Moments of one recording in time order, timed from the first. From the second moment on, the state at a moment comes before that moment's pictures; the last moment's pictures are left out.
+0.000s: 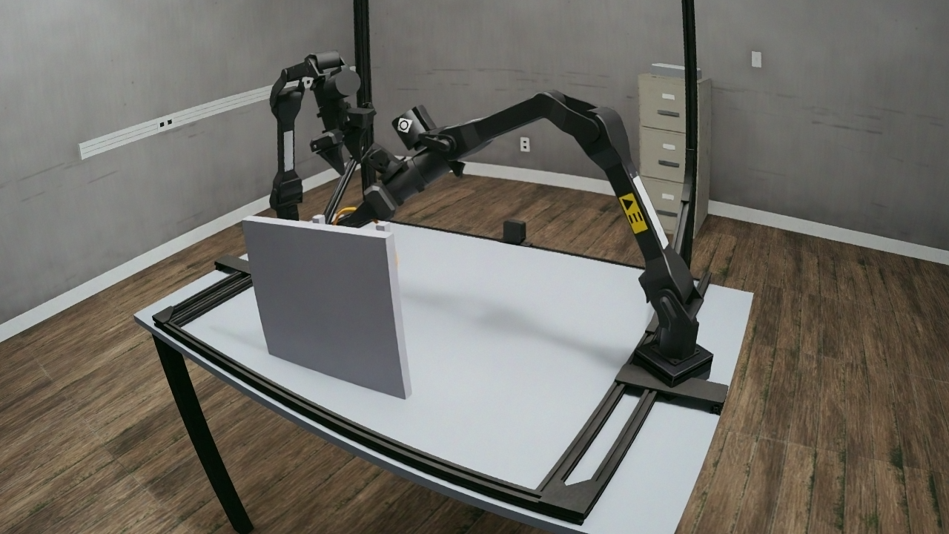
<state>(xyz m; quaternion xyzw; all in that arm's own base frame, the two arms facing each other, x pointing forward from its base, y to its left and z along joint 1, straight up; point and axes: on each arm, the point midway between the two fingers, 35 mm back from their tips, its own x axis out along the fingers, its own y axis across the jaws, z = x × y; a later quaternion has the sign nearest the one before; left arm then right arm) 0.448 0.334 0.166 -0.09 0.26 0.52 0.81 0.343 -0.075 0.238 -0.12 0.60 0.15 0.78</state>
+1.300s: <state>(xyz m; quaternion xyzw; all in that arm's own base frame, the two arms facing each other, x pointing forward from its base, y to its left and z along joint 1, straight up) 0.431 0.350 0.192 -0.14 0.25 0.53 0.80 0.343 -0.075 0.238 -0.12 0.60 0.15 0.78</state>
